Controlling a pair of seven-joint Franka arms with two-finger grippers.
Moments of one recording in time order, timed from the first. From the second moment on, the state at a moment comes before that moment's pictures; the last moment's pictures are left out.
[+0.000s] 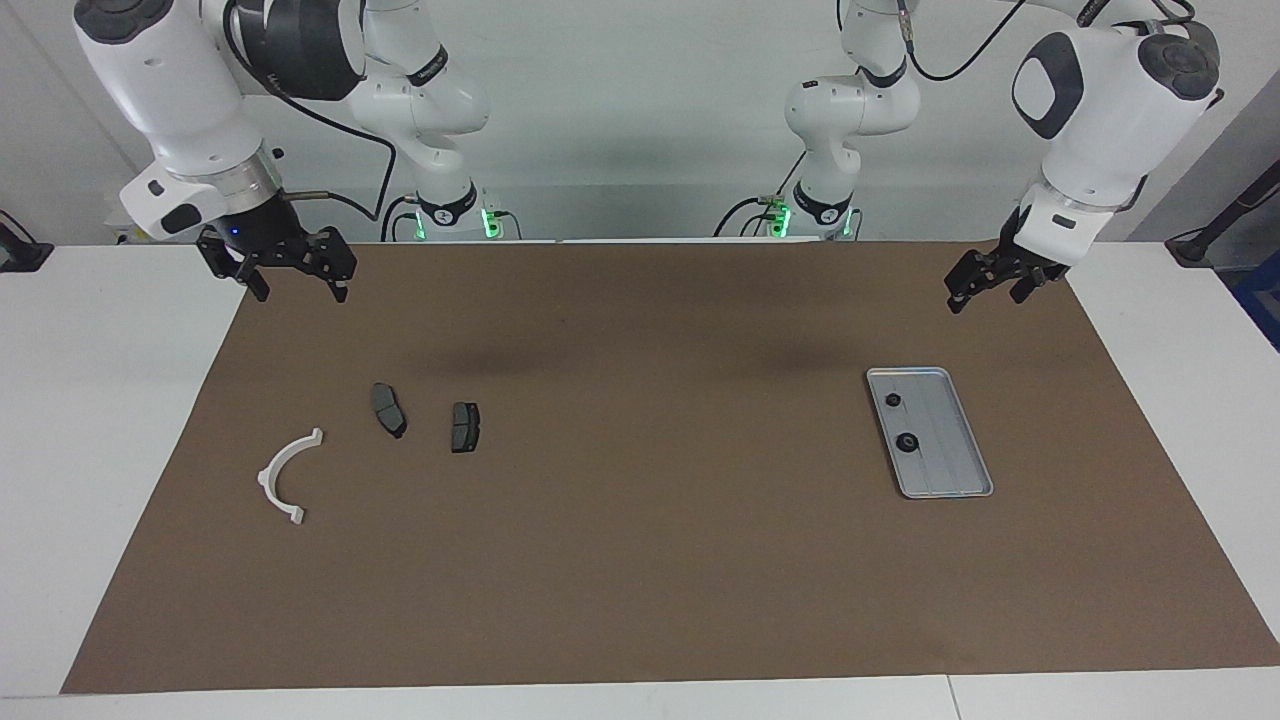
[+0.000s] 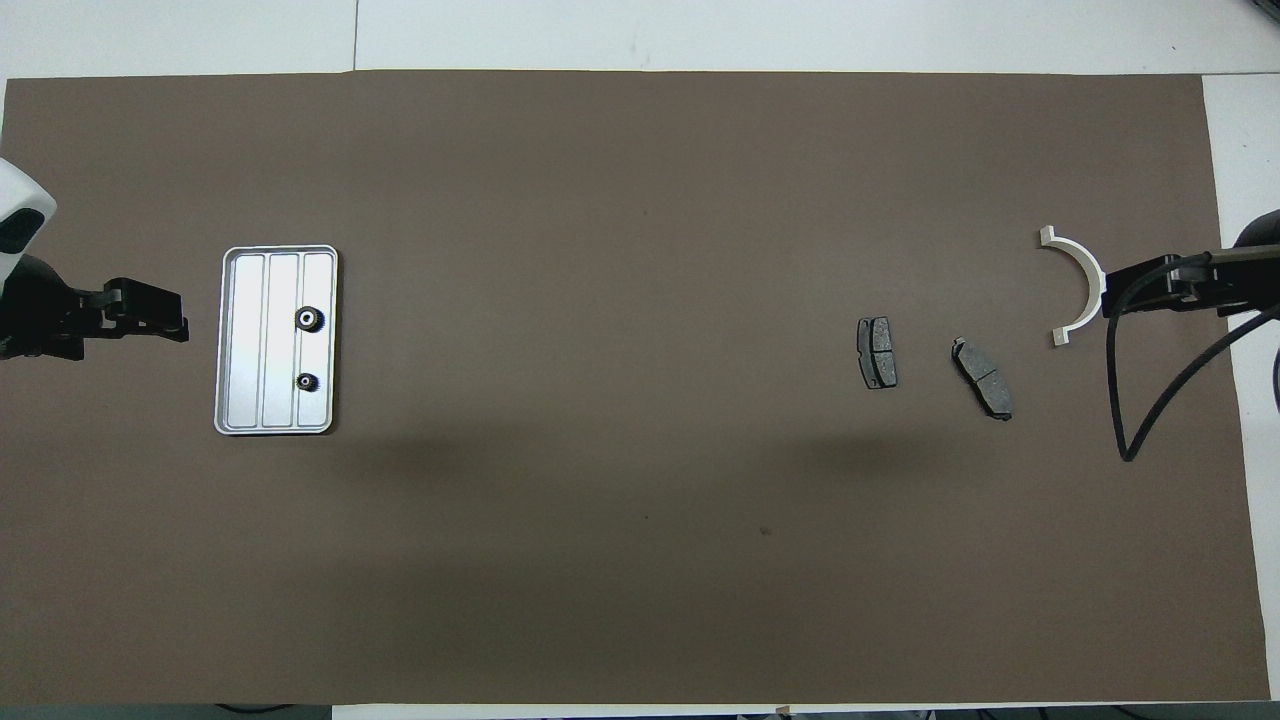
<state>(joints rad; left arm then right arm) -0.01 -0.04 -0.01 -1.78 0.00 1.70 -0.11 -0.02 -0.02 -0.01 -1.67 -0.03 1.64 0.00</state>
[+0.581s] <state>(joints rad) -0.01 -0.04 -0.01 -1.78 0.00 1.70 -0.11 -0.02 -0.02 -0.01 -1.67 -0.03 1.64 0.00</state>
